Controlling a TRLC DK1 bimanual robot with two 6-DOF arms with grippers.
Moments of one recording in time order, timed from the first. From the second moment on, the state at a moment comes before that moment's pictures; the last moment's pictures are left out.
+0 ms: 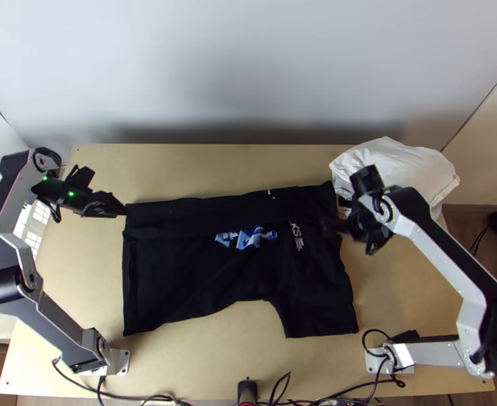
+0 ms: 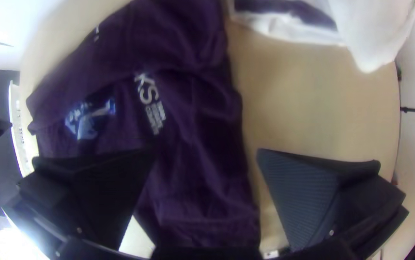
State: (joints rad) left arm 0.31 1.84 1.61 -1.43 0.67 0.56; right arm 0.36 1.46 1.22 -1.07 -0.08 0.51
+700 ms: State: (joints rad) left arm 0.25 1.82 1.68 -1.42 0.67 0.54; right arm 0.54 1.20 0.77 -1.15 -0.17 0.65
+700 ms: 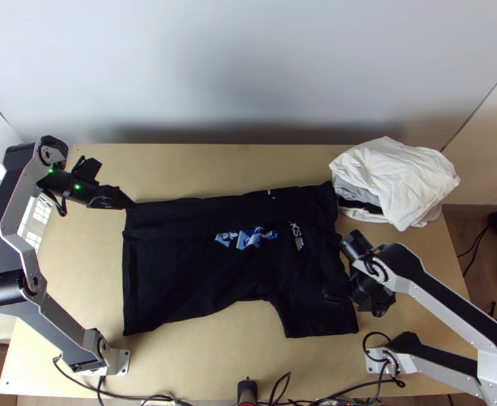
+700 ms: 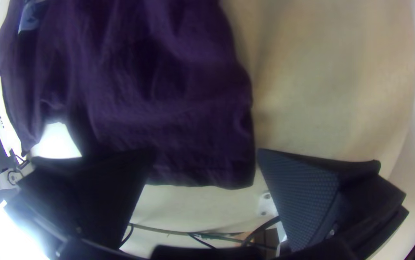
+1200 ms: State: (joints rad) left arm 0.22 1.83 1.73 -1.42 0.67 0.49; right arm 0.38 1.17 0.68 -1.15 -0.19 0.51
